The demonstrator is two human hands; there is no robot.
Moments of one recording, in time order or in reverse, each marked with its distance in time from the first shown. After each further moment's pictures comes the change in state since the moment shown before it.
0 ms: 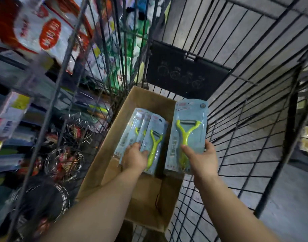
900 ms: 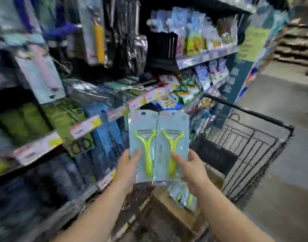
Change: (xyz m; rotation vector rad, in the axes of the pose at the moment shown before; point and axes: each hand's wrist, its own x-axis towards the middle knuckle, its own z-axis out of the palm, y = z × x) left_hand -0.375 -0.115 -0.284 -1.166 0.473 0.429; right_hand -0.371 -0.042 -0.038 0.078 -0.704 -0.714
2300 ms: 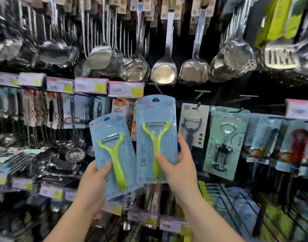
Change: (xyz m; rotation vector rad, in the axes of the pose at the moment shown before) left_hand -0.506 0.193 -0.840 -0.328 1.019 0.575; right_hand -0.653 -0.112 0.676 0.149 -1.125 -0.604
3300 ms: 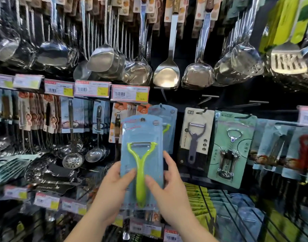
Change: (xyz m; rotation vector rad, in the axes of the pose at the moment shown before) left_hand -0.002 -0.007 0.025 0.035 -0.317 0.084; right_hand -0.013 0.022 0.026 -0.178 -0.127 0.089
